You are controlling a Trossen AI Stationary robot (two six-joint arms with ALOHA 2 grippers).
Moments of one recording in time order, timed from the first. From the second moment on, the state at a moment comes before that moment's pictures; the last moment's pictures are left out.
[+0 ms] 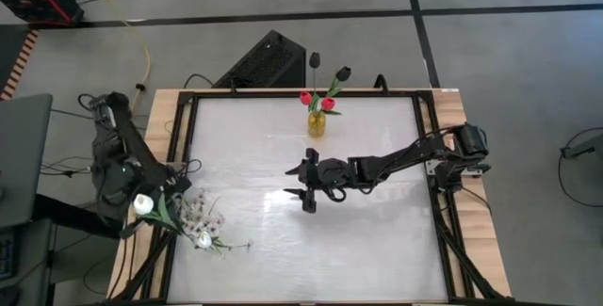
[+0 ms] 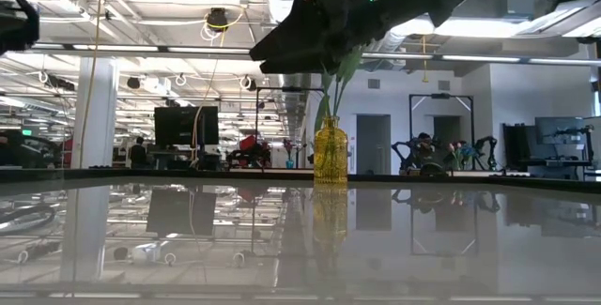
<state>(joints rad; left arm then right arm) -1.02 0.58 0.82 -0.57 -0.24 -0.17 0.13 1.77 1.05 0.34 0.18 0.06</state>
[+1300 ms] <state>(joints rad) -1.15 0.72 0.82 -0.59 -0.46 -0.43 0.14 1.77 1.09 0.44 0.18 0.04</state>
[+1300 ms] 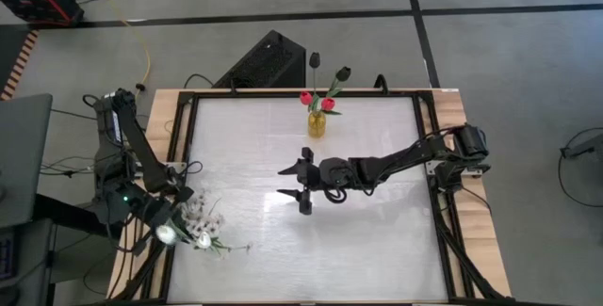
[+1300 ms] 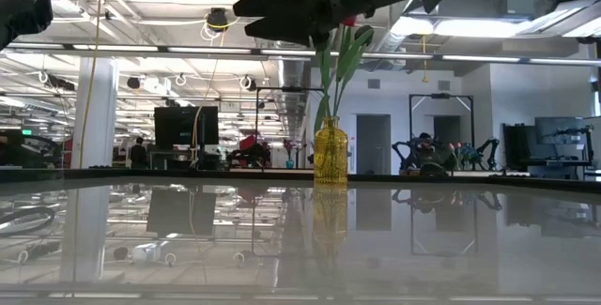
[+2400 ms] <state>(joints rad) -1.14 0.63 0.98 -0.62 -0.79 -0.19 0.14 1.64 1.09 0.30 0.16 -0.06</state>
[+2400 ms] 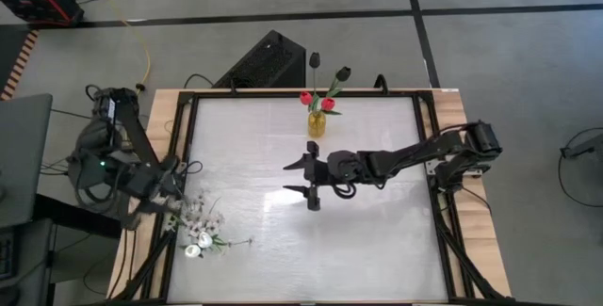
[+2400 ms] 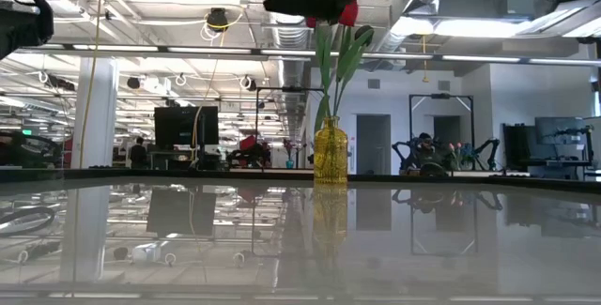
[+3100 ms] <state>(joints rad) -0.41 0.86 1.05 -0.37 -0.53 0.41 0.13 1.56 1.09 0.00 0.18 -0.06</state>
